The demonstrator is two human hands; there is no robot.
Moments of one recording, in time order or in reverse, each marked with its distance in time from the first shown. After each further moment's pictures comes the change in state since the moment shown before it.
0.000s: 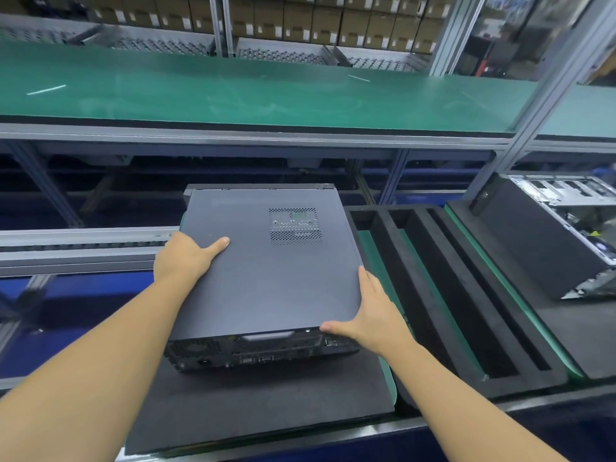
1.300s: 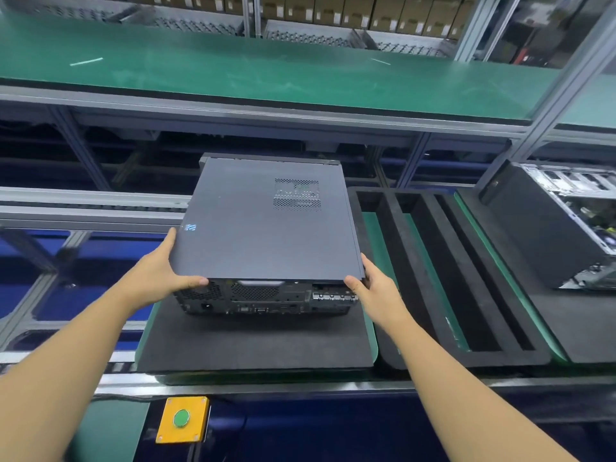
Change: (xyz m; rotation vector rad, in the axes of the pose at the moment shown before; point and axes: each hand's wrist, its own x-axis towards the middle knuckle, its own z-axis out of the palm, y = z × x) left_hand -0.102 -0.102 -0.035 -0.213 -0.341 0.207; right_hand -0.025 0.045 0.000 0.344 0.010 -0.095
